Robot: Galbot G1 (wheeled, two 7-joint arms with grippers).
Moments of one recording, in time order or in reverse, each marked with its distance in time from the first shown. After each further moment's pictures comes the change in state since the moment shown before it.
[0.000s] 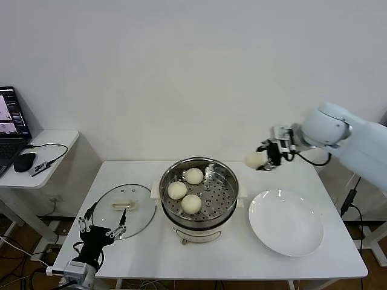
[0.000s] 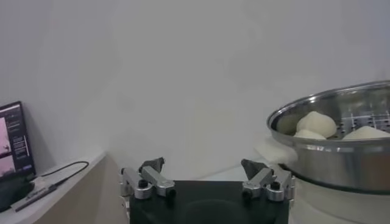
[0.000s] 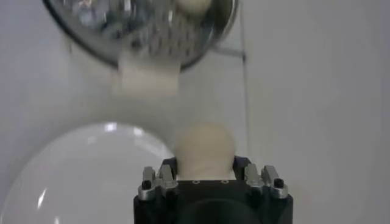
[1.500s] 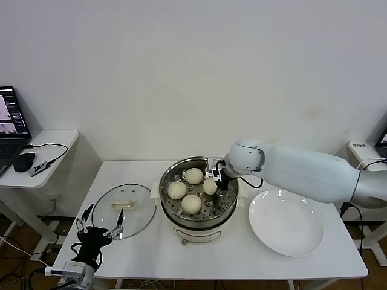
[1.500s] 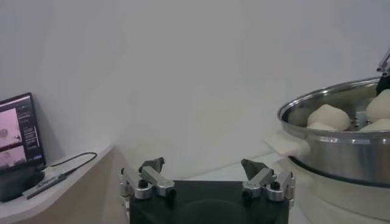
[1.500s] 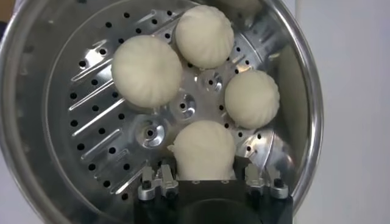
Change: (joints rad) left arm -0.003 -0.019 -0.012 0.015 -0.002 0.000 -0.001; right arm -0.124 0.329 -0.152 -0.137 0.027 -0.129 0.190
